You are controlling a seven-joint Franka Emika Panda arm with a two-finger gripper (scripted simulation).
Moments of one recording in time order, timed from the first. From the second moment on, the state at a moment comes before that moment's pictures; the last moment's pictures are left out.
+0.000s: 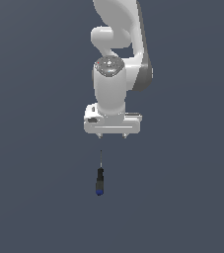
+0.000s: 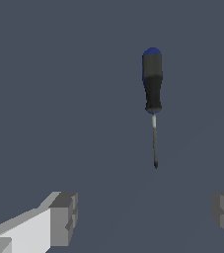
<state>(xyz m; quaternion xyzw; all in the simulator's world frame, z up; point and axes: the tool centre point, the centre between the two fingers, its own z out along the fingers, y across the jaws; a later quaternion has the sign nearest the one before) 0.010 0.004 0.177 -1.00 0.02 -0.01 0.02</state>
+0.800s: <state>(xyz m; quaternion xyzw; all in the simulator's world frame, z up) 0.014 0.002 0.188 -1.00 0.01 -0.02 0.01</state>
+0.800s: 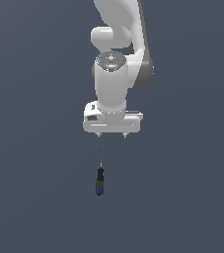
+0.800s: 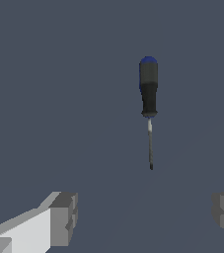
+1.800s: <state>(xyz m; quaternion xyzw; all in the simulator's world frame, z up) 0.064 -0.028 0.121 -1.00 0.00 -0.01 0.00</state>
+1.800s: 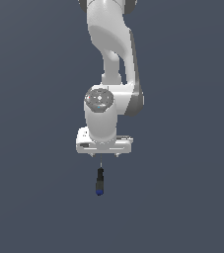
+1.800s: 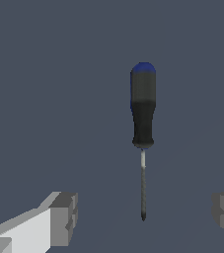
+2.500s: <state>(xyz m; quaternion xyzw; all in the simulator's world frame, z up) 0.088 -0.050 0.067 -1.00 -0.01 0.00 0.00</state>
